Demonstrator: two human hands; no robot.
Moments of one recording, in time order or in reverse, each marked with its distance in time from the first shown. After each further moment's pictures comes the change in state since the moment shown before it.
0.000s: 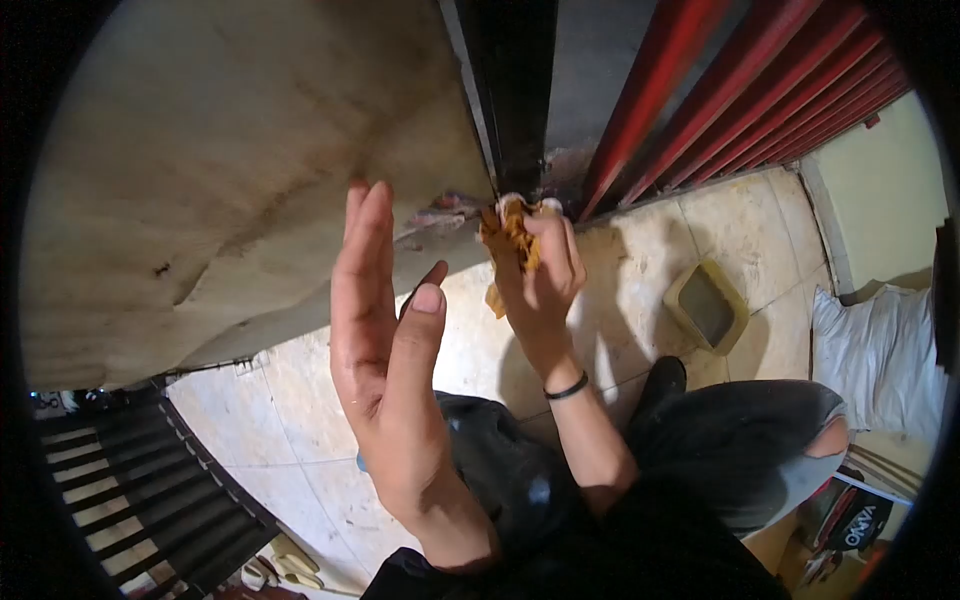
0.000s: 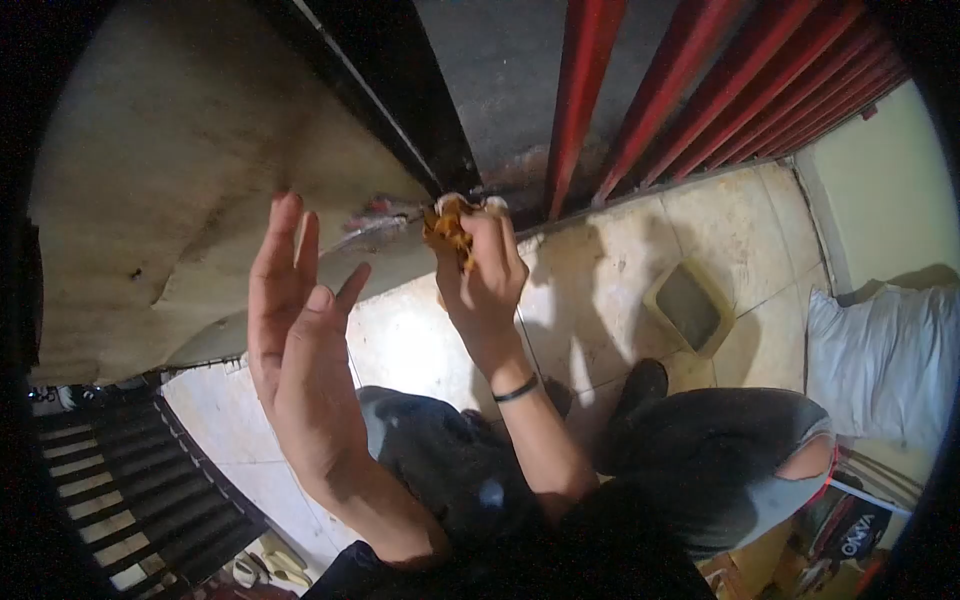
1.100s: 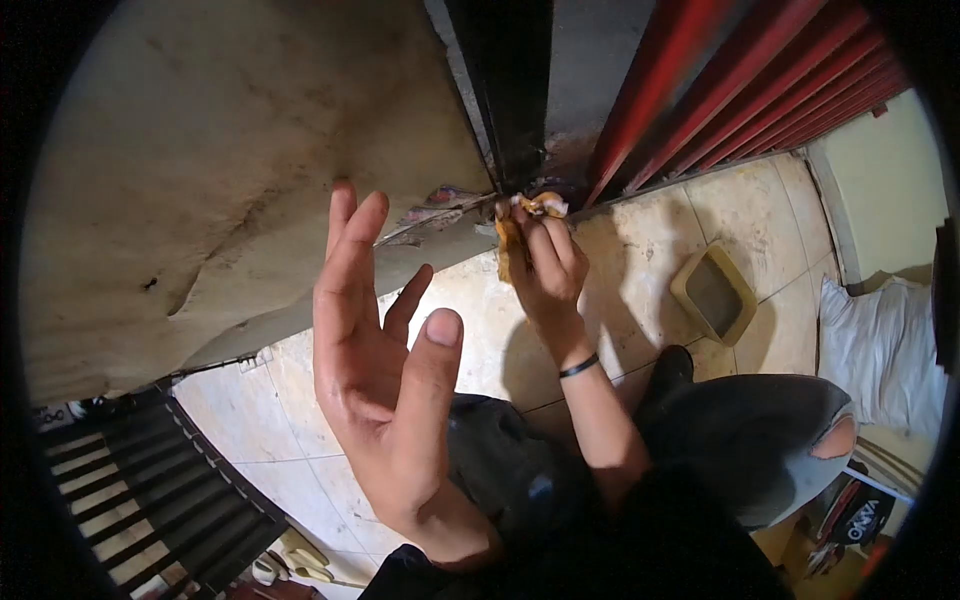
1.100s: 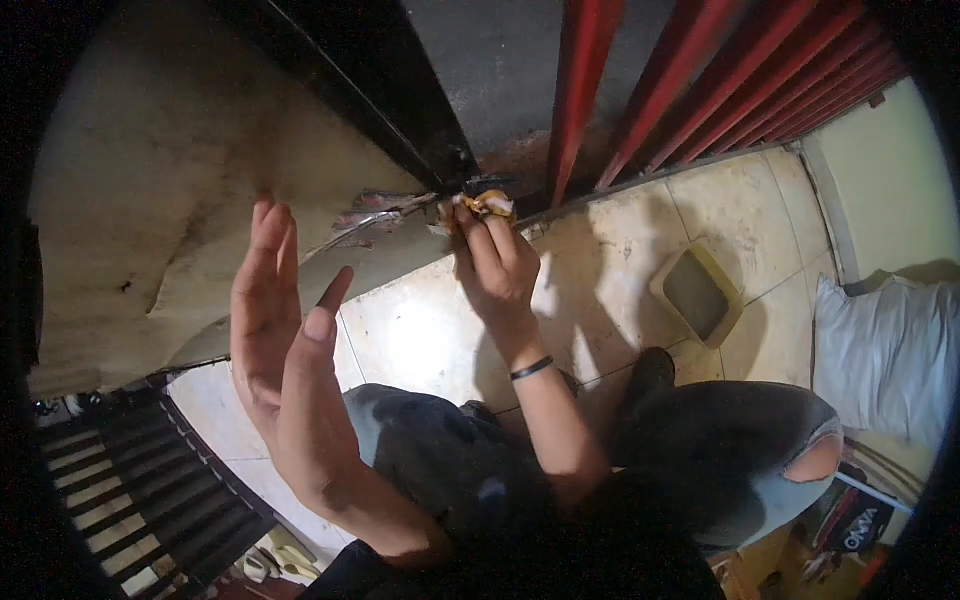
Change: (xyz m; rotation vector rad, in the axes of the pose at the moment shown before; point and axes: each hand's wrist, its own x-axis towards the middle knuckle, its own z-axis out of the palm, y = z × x) left_hand -0.002 -0.001 -0.006 0.118 -0.037 0.078; right_hand -0.018 0.051 -0.004 -0.298 -0.099 -0.233
